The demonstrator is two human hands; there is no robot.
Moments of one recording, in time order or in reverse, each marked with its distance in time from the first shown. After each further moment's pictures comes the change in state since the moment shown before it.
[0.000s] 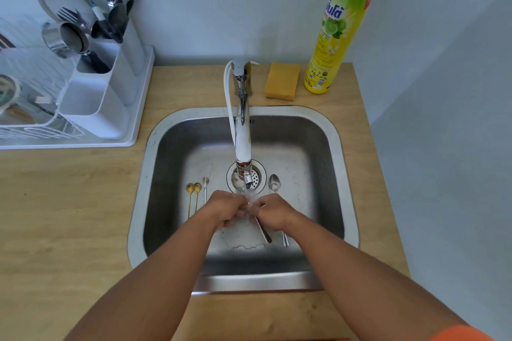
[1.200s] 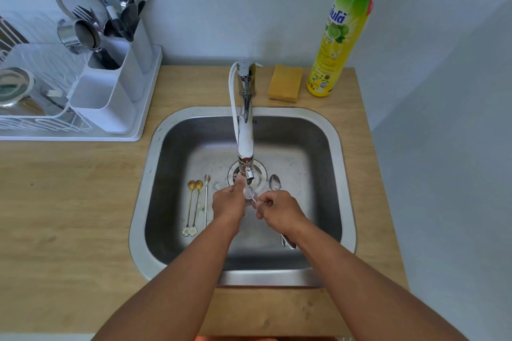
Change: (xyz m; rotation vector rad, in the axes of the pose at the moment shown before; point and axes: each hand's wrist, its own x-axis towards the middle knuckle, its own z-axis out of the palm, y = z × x) left_hand -0.023 -0.002 0.035 -0.428 0.289 0.154; right_hand -0.034 -0.003 -0.007 0.086 0.192 -0.078
